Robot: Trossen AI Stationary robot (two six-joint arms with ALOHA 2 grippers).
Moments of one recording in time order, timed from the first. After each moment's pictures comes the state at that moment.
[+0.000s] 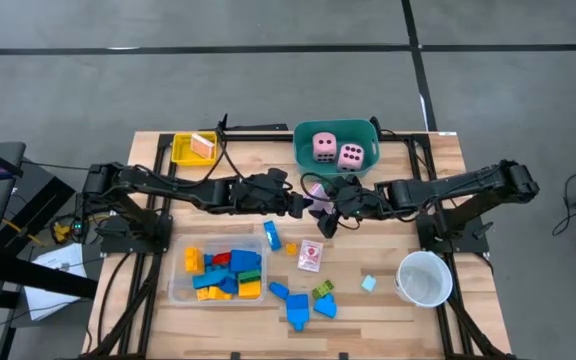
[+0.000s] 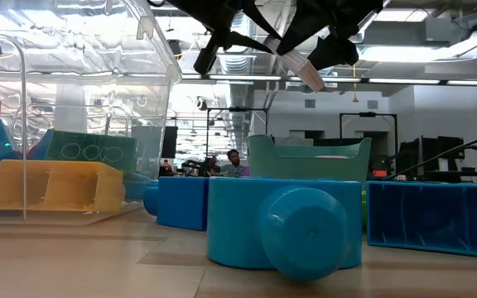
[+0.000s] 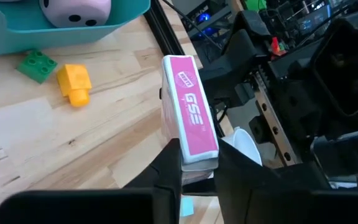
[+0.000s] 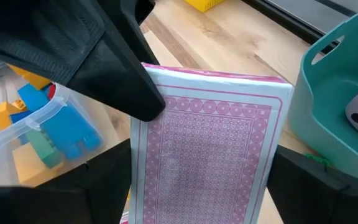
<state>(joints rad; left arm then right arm) -0.02 1.59 1.17 0.02 -0.25 -1.08 0.13 1.37 1.08 -0.43 0.42 0.55</state>
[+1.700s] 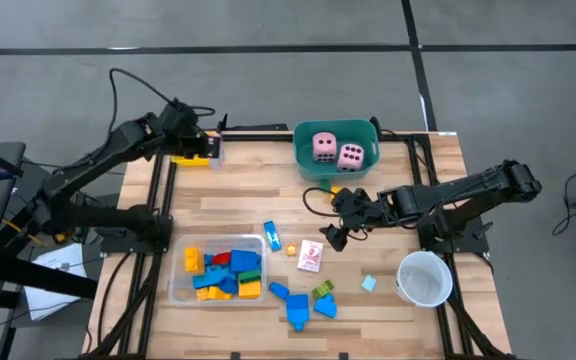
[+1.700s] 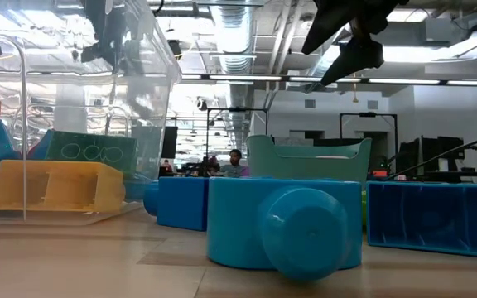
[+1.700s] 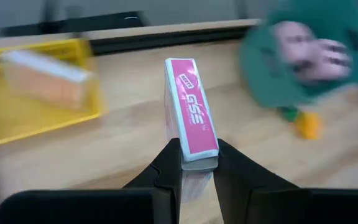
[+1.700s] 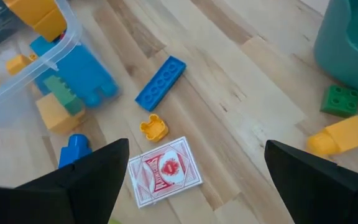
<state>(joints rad) 0.67 1.09 1.17 -0.96 -0.11 -0.66 0.19 1.35 1.08 -0.61 0.33 0.73</state>
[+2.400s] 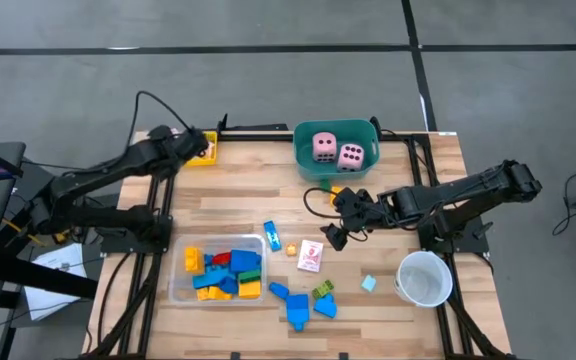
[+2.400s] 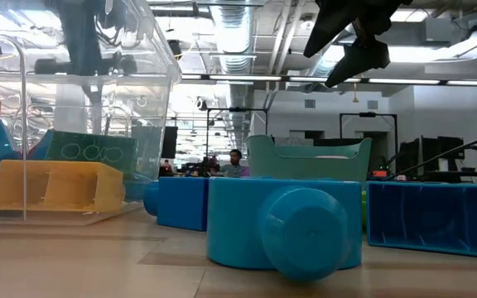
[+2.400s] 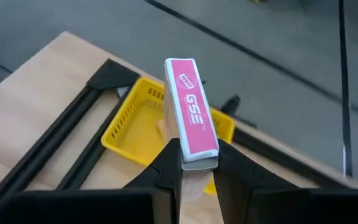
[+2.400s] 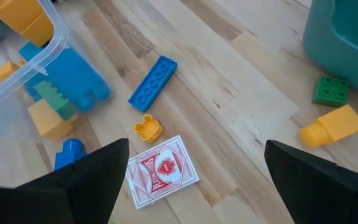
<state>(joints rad) 0.58 1.05 0.90 -0.94 -0.82 -1.33 0.21 1.35 1.08 -0.63 0.36 0.79</state>
